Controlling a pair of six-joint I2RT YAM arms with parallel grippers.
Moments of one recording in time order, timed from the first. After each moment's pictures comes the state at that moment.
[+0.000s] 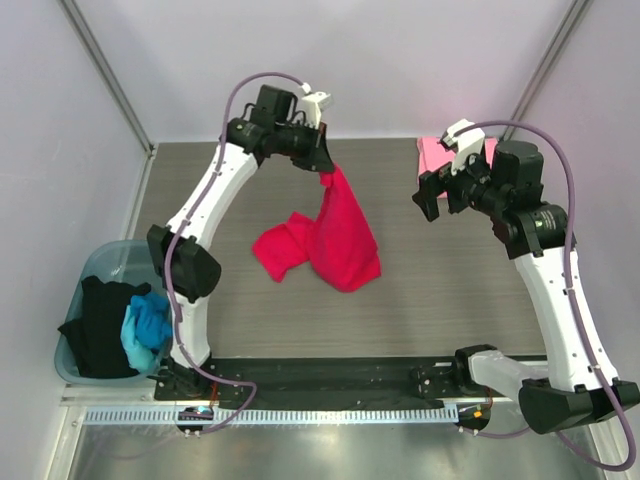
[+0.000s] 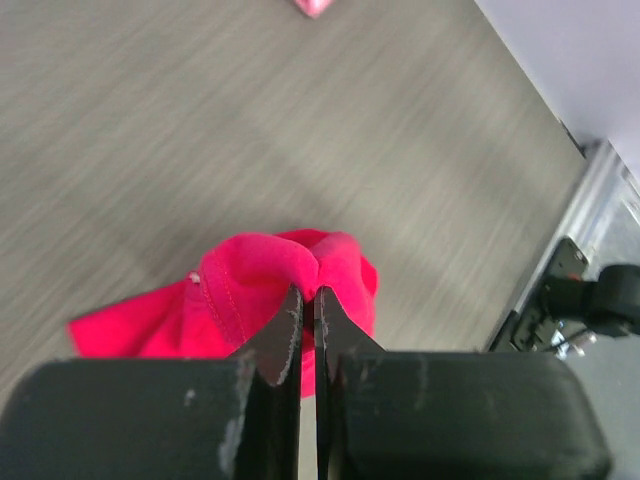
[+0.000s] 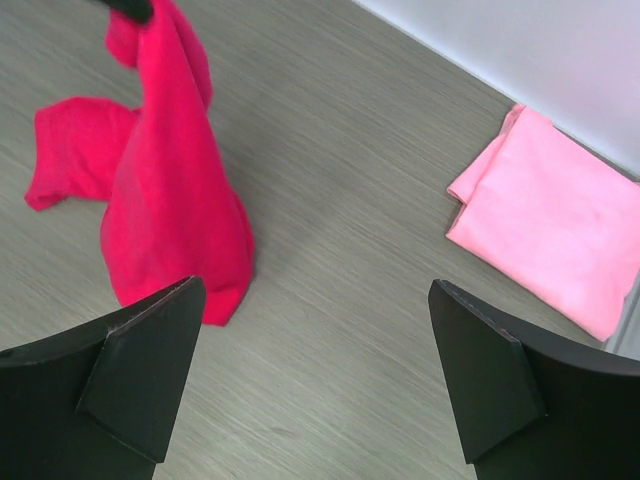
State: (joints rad) left arm -0.47 2.03 2.21 -0.86 0.60 -0.08; right arm 0.16 1.11 1.42 -0.72 -0.32 -0.27
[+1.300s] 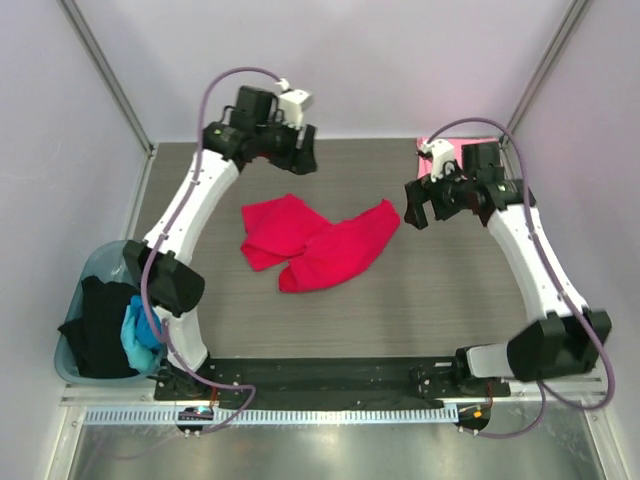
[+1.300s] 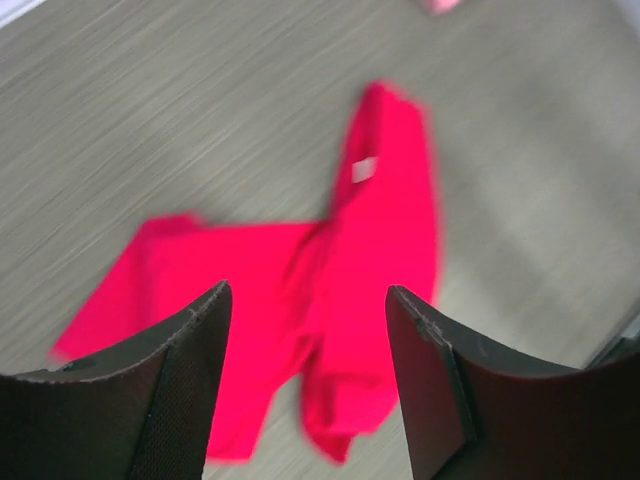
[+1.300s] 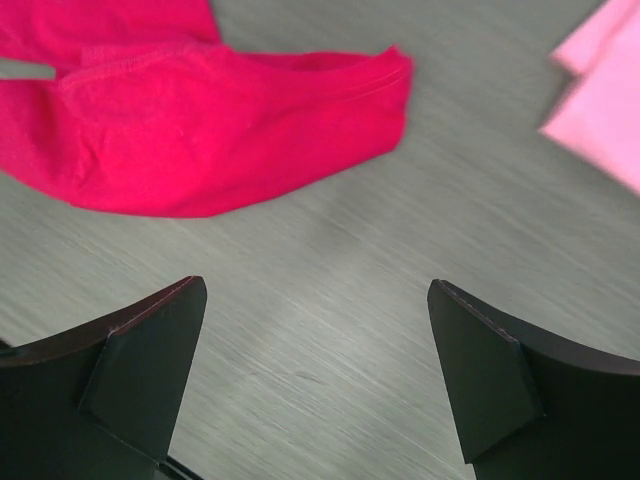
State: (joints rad) left arm -0.48 1.90 2.13 -0.86 0.36 0.01; right arm 0.11 1.30 1.34 -0.81 -0.35 -0.31
